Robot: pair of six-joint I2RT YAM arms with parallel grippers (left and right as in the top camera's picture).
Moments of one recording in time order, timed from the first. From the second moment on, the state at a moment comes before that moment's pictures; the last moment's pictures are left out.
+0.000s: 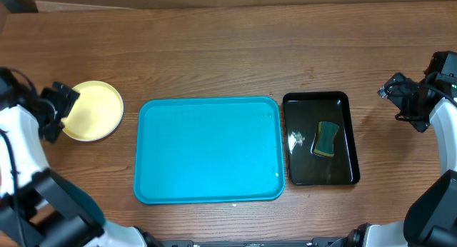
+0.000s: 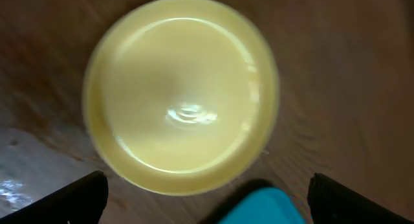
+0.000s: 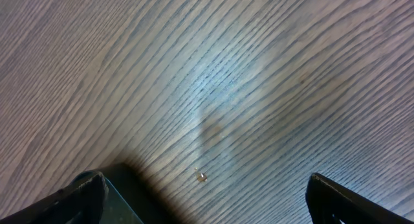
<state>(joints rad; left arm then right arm) 0.63 1.74 1.41 -0.84 0.25 -0.47 -0.37 1.63 1.22 -0.75 -0.05 0.43</state>
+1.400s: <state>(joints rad) 0.40 1.56 1.45 -0.82 0.34 -0.47 -0.37 1.63 1.22 -0.75 -0.05 0.43</state>
